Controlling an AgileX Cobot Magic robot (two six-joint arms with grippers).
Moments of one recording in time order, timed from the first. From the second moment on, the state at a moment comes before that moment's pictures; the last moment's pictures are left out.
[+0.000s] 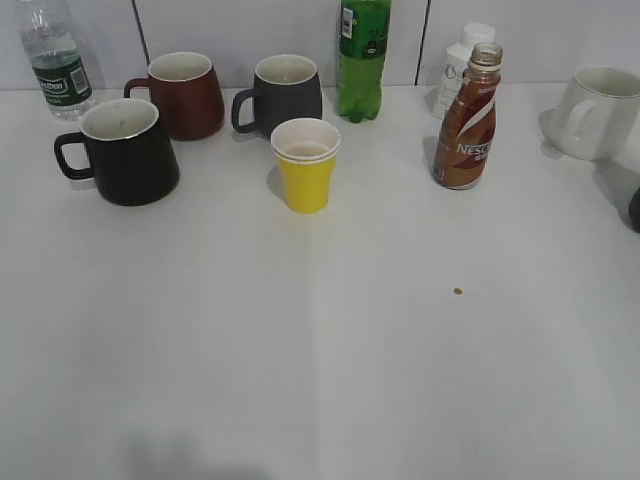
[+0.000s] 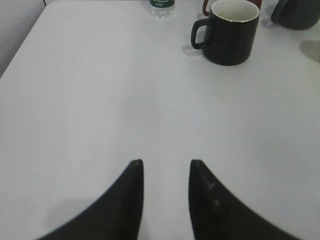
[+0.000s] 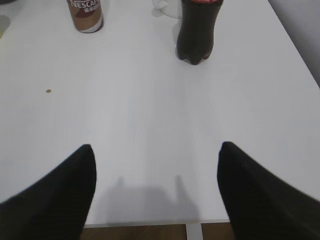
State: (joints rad) left arm -0.03 -0.01 -0.52 0.06 1.07 -0.05; right arm 0.13 -0.01 -0.50 -0.06 1.04 0.06
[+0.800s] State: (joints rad) left arm -0.03 -0.01 -0.52 0.06 1.07 -0.05; right arm 0.13 -0.01 -0.50 -0.06 1.04 0.06
